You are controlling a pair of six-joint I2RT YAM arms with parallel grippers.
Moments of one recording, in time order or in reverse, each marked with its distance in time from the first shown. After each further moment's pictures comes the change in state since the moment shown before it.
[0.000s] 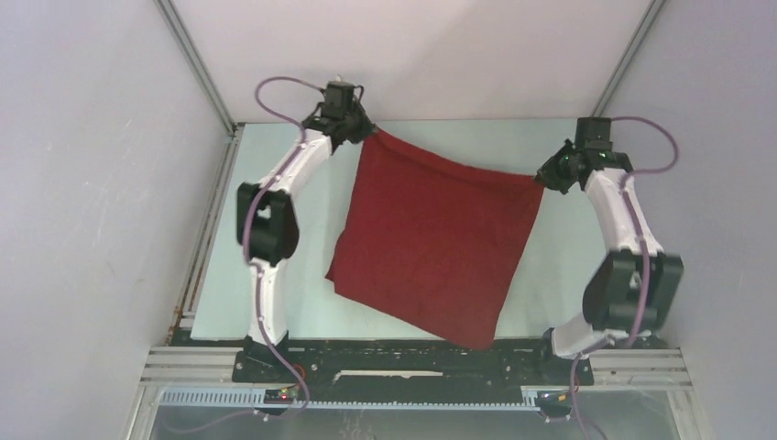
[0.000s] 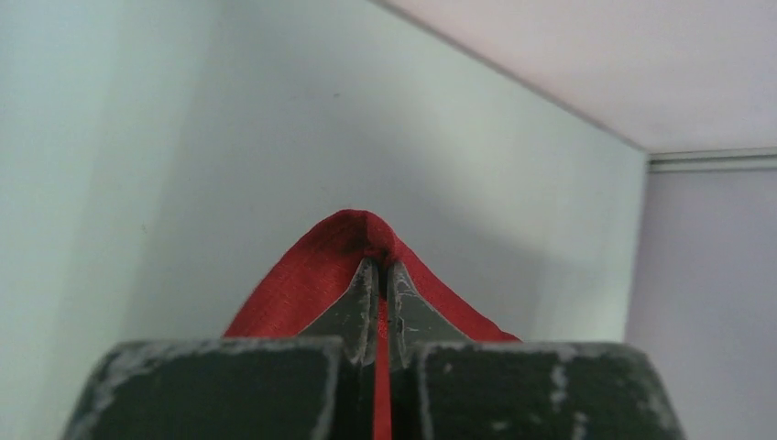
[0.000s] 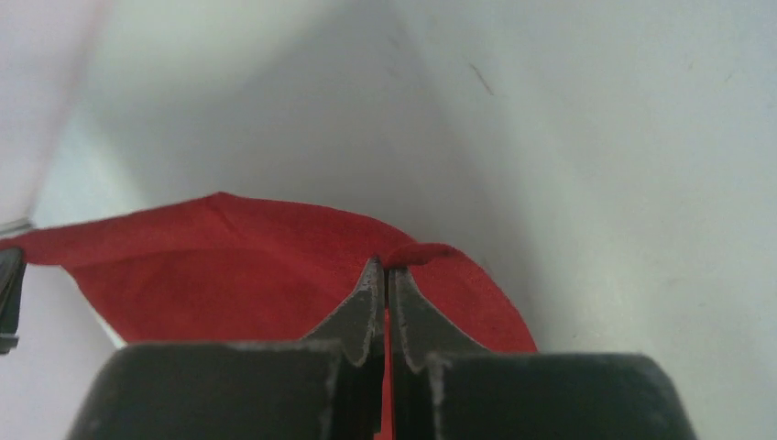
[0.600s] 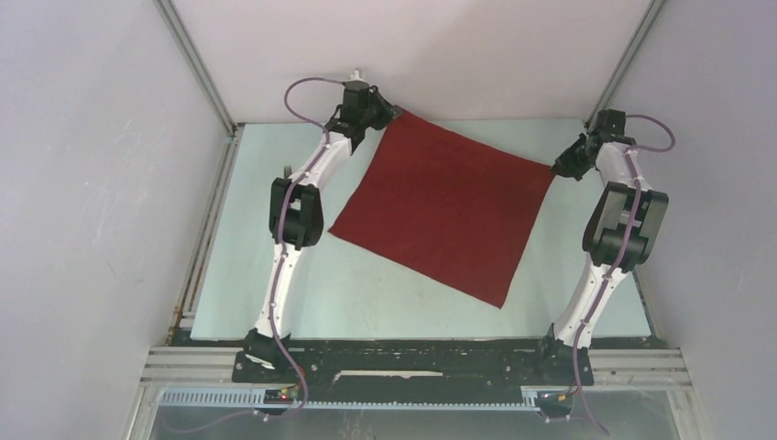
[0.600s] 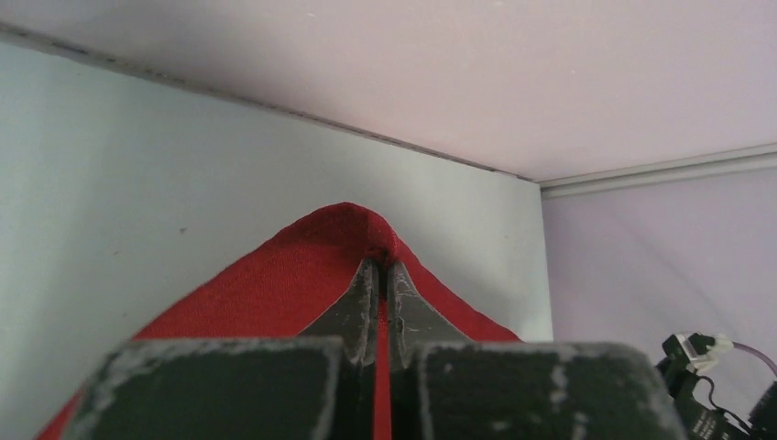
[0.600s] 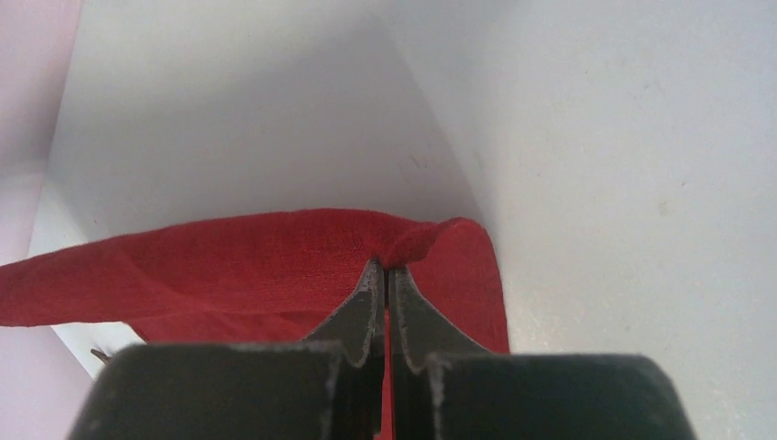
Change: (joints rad) left arm -0.003 0.494 0.414 0.259 0.158 -0.086; right arm -0.174 0.618 0.351 0.087 -0.158 -0.128
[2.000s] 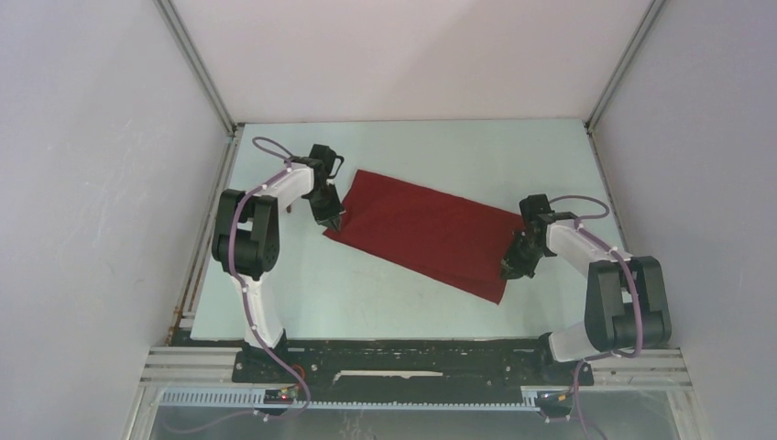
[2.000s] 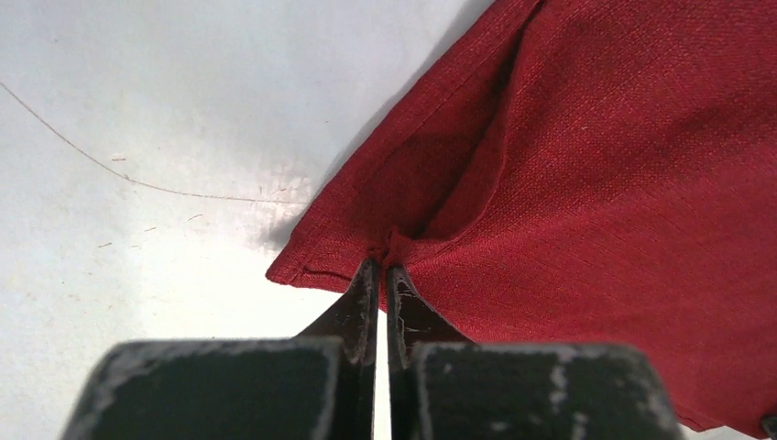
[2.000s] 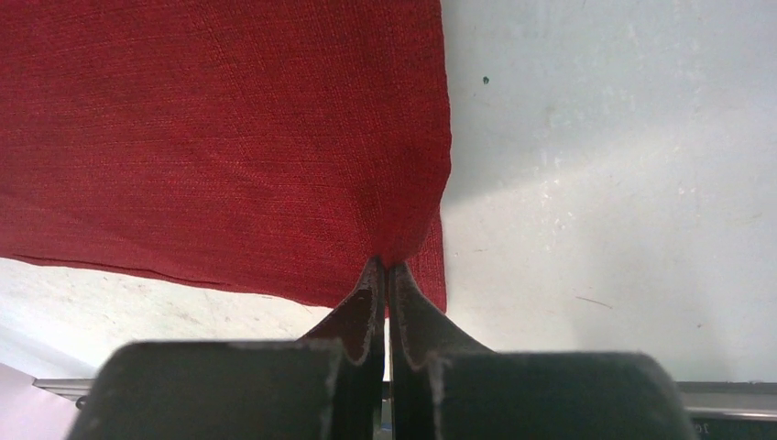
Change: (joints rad) left arm 0.093 -0.576 -0.937 -0.642 -0.124 0.309; right arm 0.402 -0.641 -0.949 -0.119 0.108 0.075
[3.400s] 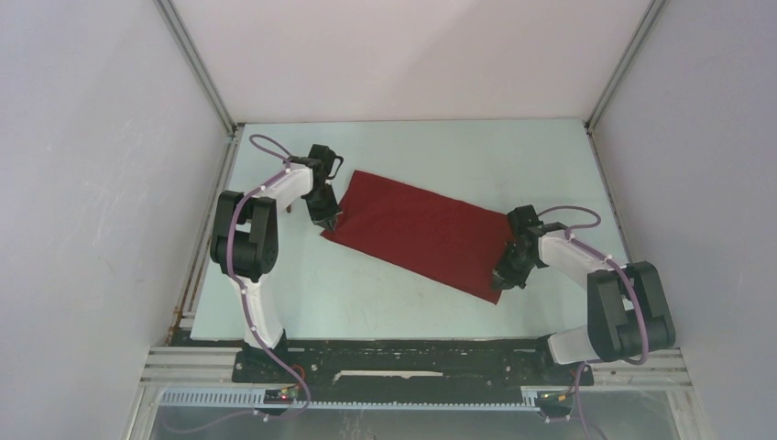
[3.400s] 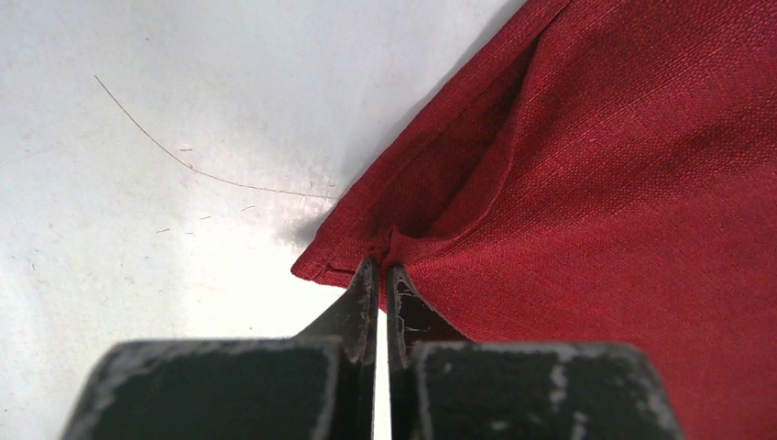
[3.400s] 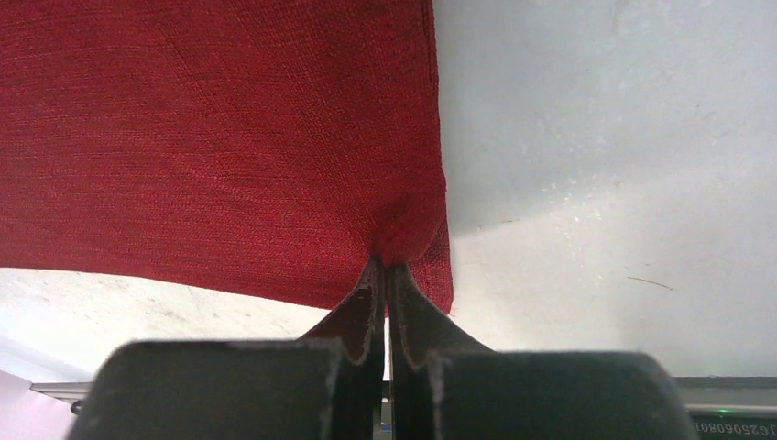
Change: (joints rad) left arm 0.000 -0.018 -0.019 -0.015 -0.083 0.008; right arm 0.104 -0.042 -0.091 0.042 0.019 0.127
